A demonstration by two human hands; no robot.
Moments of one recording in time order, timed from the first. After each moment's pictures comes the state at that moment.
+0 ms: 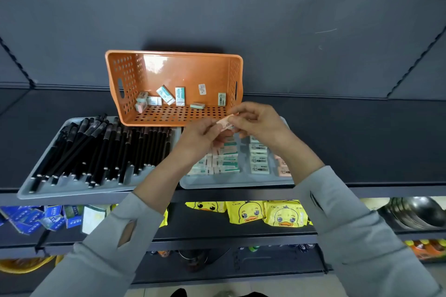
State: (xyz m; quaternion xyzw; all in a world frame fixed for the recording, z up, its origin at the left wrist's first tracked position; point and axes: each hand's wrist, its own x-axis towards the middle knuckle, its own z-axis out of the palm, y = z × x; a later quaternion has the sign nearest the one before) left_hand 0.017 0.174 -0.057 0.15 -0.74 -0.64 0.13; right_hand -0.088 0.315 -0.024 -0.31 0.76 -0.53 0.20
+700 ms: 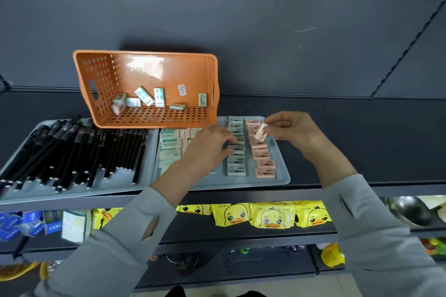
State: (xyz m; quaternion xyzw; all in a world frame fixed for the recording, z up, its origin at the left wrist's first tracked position) left_hand -0.030 0.224 -0.077 0.03 -0.97 -0.19 0.14; right_hand -0.153 0.412 -0.038 -0.20 0.80 -0.53 0.19
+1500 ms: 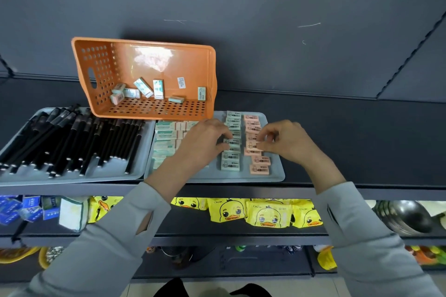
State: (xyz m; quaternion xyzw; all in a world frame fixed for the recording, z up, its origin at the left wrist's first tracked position) left_hand -0.031 0.225 -0.087 0.05 -0.96 -0.19 0.18; right_hand -0.145 0.416 -0.052 -0.34 0.90 -0.24 0.10
